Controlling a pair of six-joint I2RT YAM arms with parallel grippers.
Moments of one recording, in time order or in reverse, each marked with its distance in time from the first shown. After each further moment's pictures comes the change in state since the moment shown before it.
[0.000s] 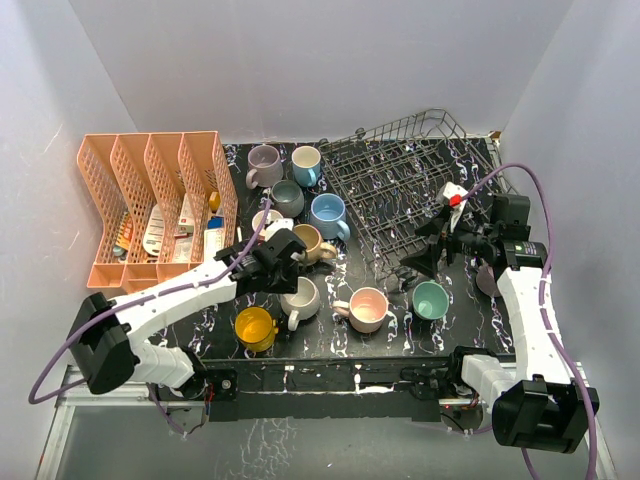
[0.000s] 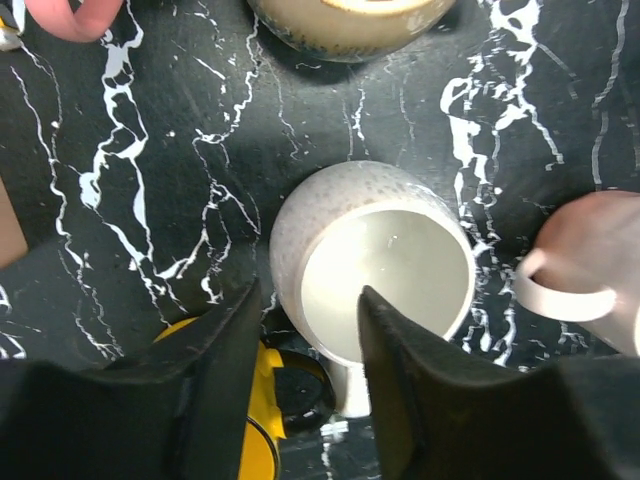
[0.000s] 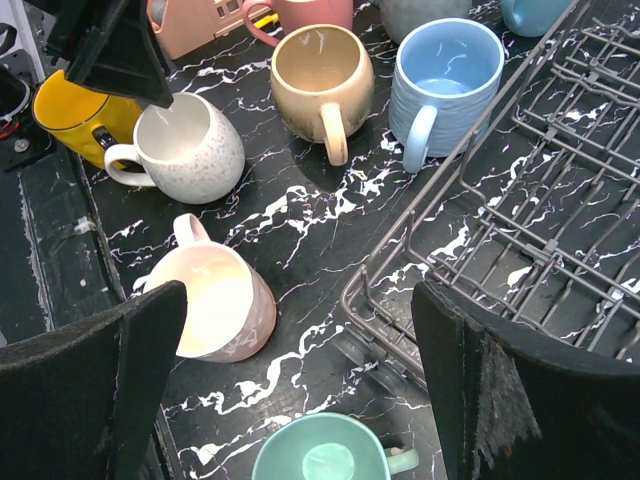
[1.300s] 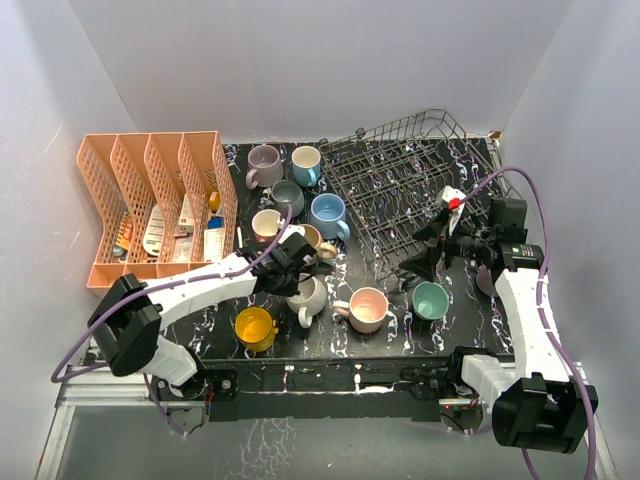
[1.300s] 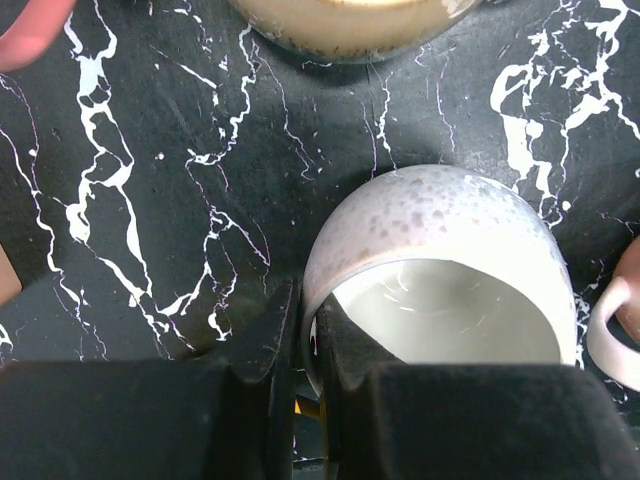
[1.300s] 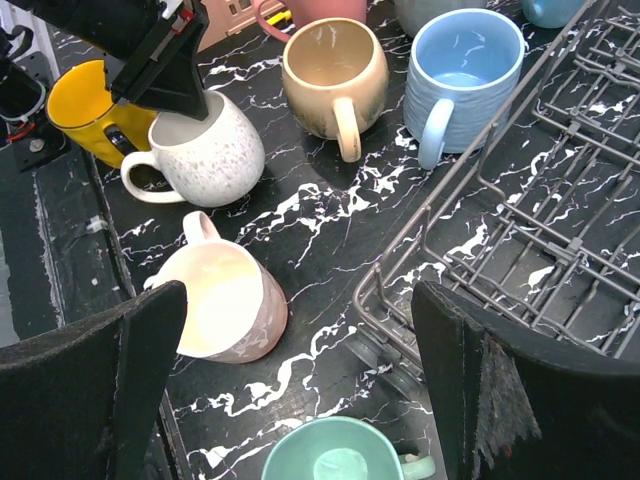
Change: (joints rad) left arm 0.000 0.174 -0.005 0.072 -0.019 0.081; right arm 0.001 -0.002 -0.045 0.029 -0.018 0.013
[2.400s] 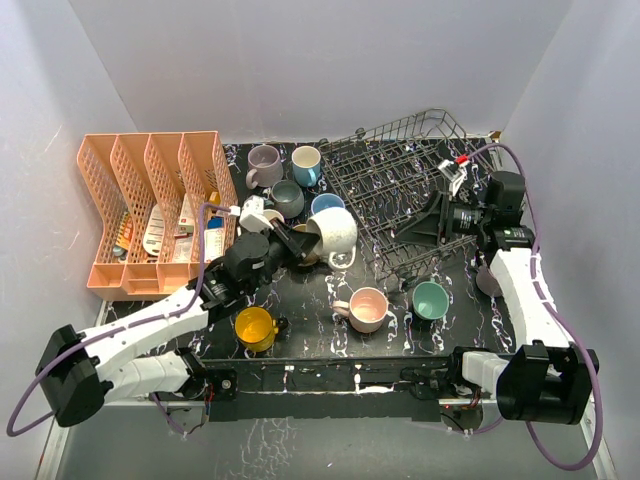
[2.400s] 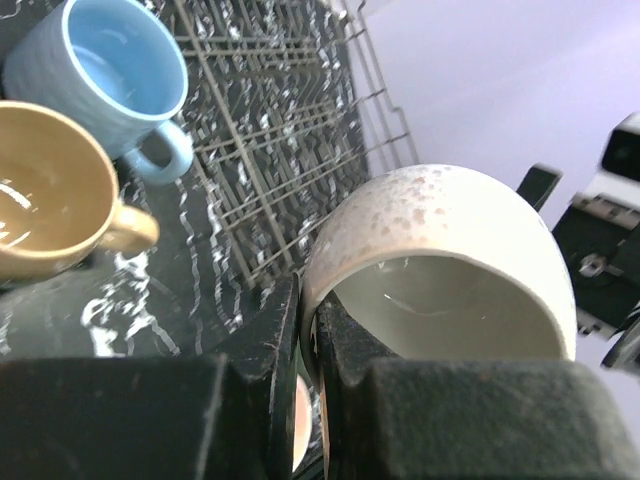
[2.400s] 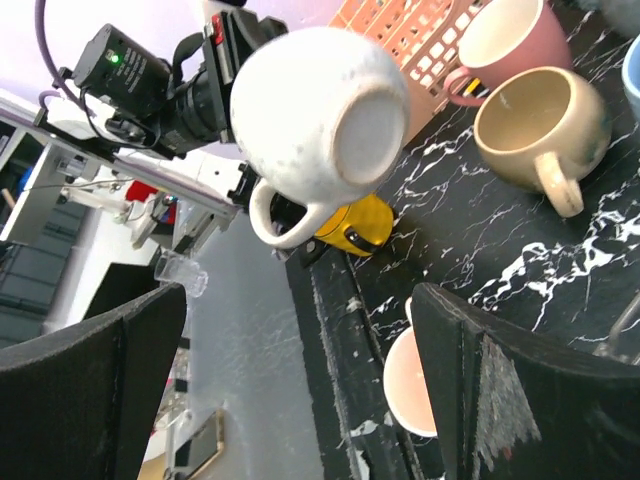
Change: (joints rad) left arm 0.016 -0.430 -0.271 0.777 0.032 -0.371; right arm 0.034 0.143 0.066 0.332 -0.285 0.850
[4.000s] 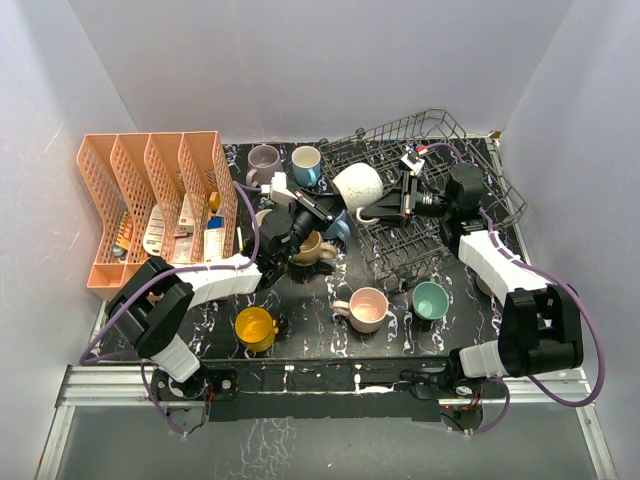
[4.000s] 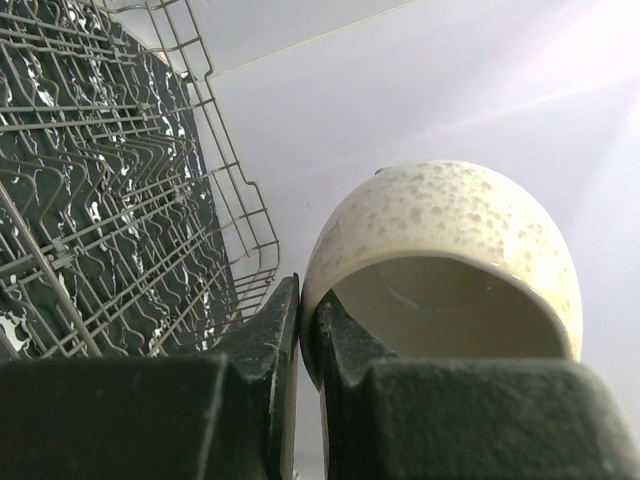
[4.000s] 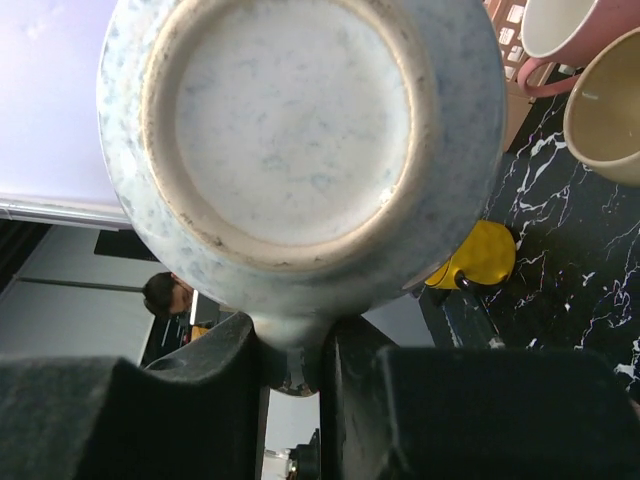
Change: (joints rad) left arm 0.098 0.543 0.116 0.772 0.159 -0.223; right arm 0.229 0.245 -0.058 0.788 0.195 1.013
